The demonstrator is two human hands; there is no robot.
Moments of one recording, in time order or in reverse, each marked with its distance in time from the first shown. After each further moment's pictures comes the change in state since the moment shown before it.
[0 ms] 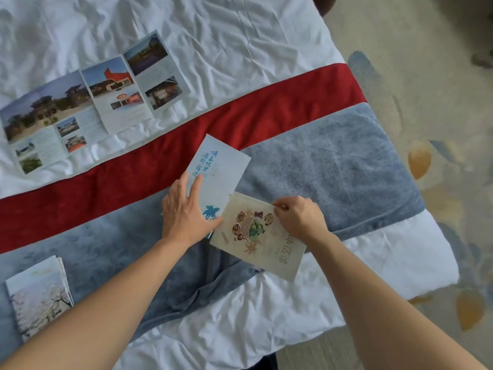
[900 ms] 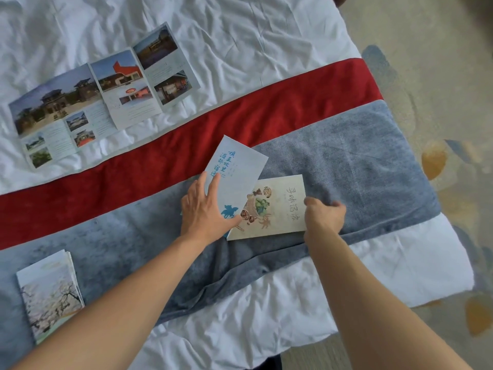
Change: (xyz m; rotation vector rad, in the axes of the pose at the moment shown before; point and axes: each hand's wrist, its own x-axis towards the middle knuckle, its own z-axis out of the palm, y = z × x) left_hand 0.002 0.020 0.008 -0.053 -0.070 -0.038; right_hand 0.015 0.000 0.016 0.927 0.497 0.873
